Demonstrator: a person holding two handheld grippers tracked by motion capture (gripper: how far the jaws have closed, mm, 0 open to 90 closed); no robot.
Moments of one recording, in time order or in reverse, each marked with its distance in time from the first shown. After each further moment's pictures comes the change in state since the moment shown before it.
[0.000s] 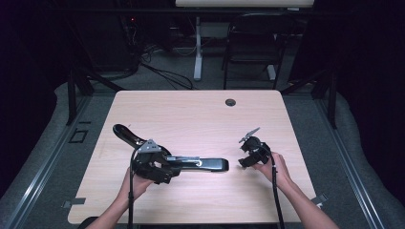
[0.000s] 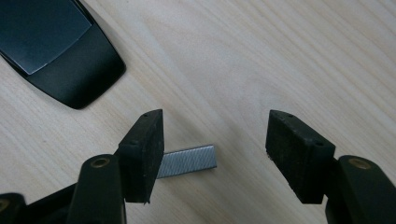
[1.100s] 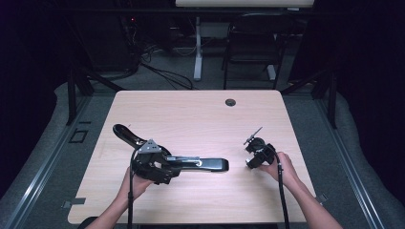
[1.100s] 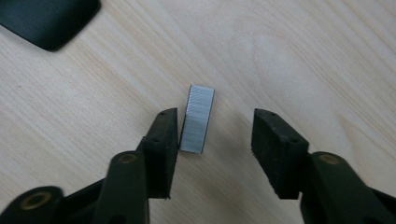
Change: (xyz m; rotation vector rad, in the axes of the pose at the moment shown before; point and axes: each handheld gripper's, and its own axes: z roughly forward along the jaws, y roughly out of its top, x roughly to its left) left arm -0.001 0.000 -0.001 0.007 0.002 0.018; right arm -0.012 -0.009 -0.003 0.162 0.028 0.020
